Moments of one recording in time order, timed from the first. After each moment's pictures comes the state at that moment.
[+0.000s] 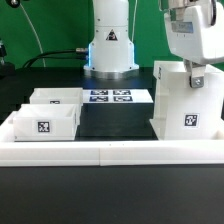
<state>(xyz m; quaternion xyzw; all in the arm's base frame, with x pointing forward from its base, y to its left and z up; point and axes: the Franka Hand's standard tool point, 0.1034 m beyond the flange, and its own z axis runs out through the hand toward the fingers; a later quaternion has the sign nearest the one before) 0.596 0.099 0.100 -0.71 0.70 0.01 0.08</state>
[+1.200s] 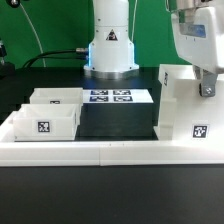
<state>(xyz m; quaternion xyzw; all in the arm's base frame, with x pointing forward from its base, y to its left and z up) 0.648 0.099 0.100 -0.70 0.71 0.02 0.07</state>
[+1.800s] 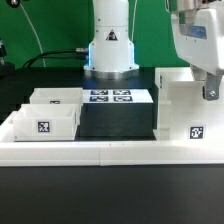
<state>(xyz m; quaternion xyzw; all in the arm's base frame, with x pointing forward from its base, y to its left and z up) 0.646 0.100 0.099 -0.70 0.71 0.02 0.07</state>
